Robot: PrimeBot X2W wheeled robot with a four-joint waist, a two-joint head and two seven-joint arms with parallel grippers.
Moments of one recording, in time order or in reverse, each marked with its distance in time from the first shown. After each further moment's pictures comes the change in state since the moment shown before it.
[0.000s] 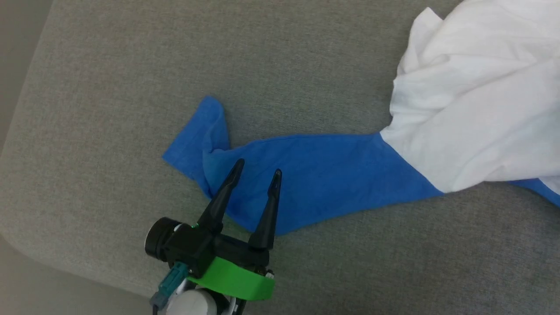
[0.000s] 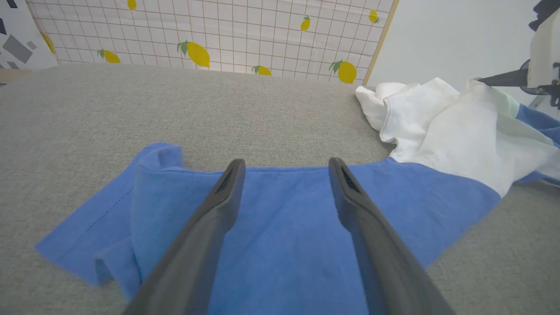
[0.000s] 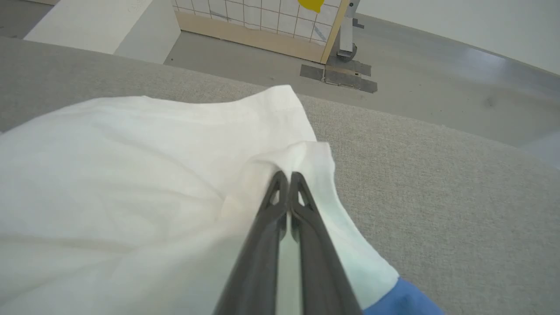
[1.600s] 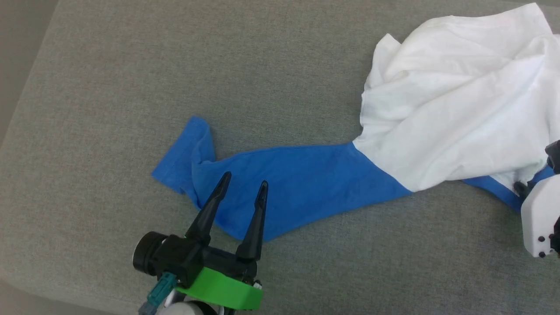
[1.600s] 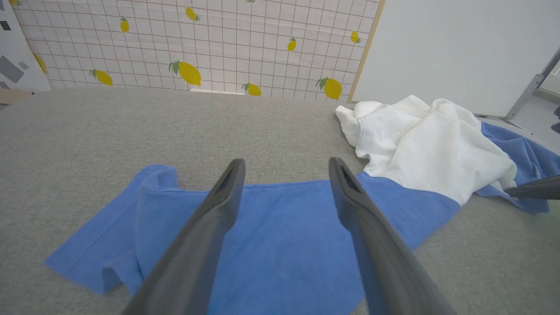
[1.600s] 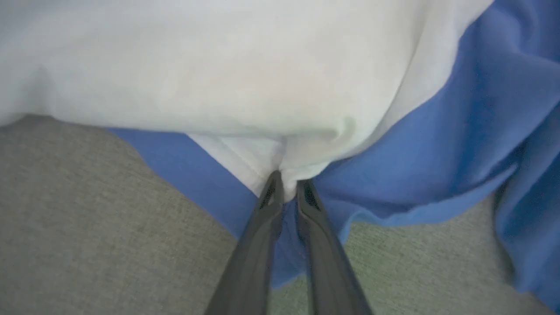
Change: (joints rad) left arm 0.050 0.042 0.011 -0.020 -0.019 0.019 0.009; right arm 0.570 -0.103 0.235 -0.339 0.290 0.000 0.230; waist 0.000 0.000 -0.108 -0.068
